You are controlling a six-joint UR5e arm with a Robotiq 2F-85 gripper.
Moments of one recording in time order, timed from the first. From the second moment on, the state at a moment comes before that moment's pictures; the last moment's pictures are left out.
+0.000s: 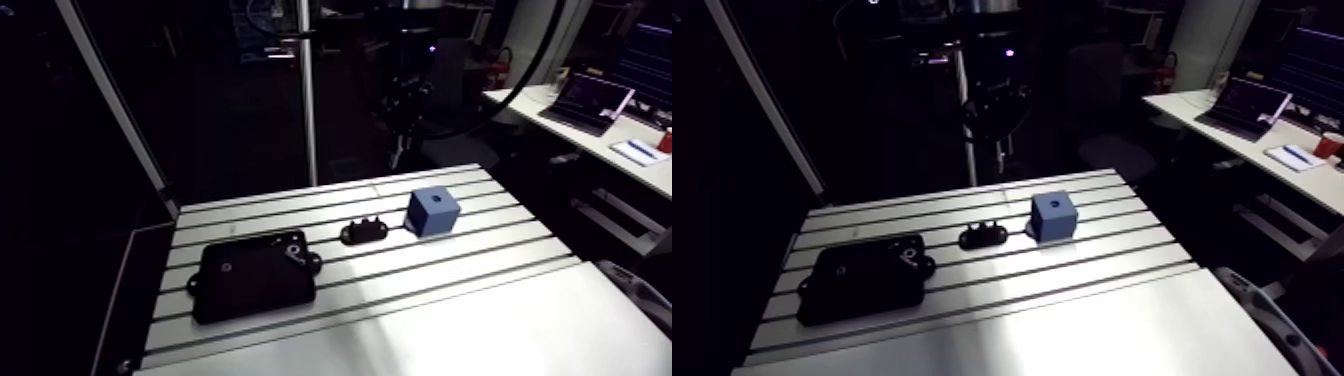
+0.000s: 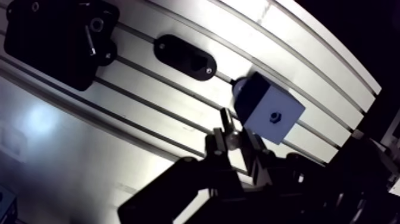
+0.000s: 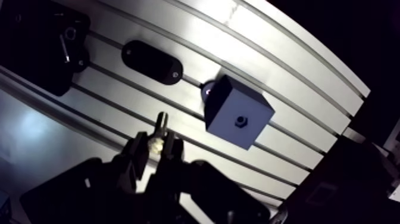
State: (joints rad) arm -0.26 -1.33 1.62 -1.82 -1.65 -2.34
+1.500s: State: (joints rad) arm -0.36 -1.26 1.59 -1.83 -1.74 -2.46
